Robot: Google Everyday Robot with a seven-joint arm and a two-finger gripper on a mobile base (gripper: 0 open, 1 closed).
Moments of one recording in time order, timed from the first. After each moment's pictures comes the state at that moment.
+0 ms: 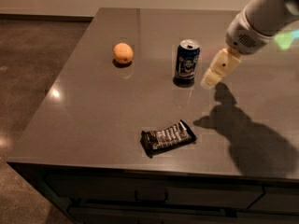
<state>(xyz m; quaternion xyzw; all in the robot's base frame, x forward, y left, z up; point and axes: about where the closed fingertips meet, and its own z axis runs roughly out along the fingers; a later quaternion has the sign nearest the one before) 0.576 -0.185 0.933 -0.49 0.84 0.02 0.24</state>
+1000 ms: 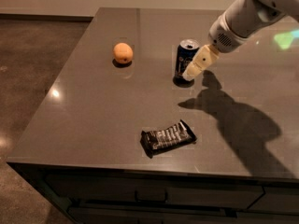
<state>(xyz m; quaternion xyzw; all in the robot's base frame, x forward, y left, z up) 0.634 -0.156 0.911 -0.47 0.84 0.06 0.28</state>
